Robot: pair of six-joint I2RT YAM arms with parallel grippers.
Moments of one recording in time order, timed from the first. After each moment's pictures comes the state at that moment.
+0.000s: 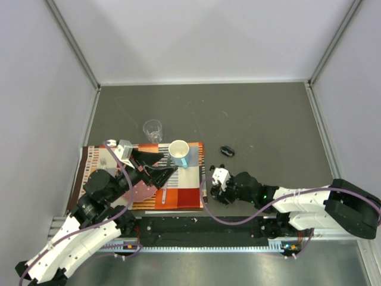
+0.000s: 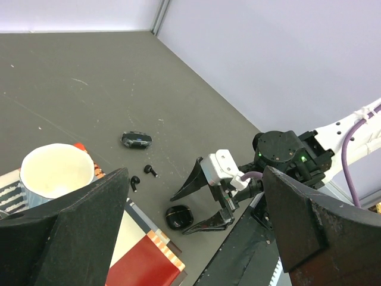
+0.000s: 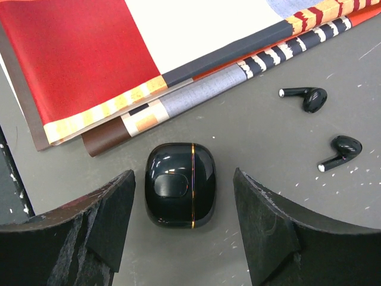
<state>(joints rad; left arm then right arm) -0.74 0.31 0.59 -0.18 0.13 -0.49 1.05 1.16 0.22 0.39 -0.03 -0.11</state>
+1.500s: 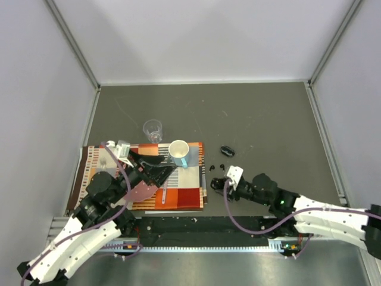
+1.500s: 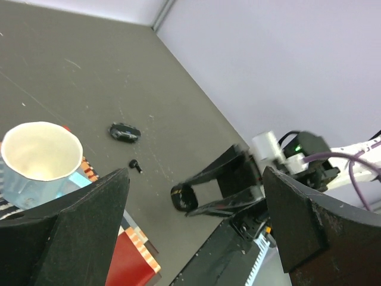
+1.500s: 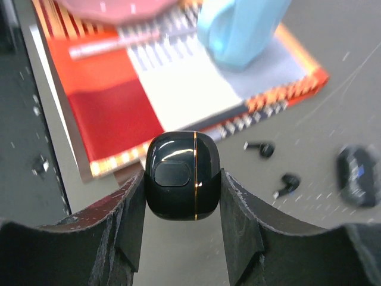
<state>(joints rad) -0.74 0.25 0.52 -0.16 0.07 -0.64 1.05 0.79 0.14 0.33 -0.04 -0.10</state>
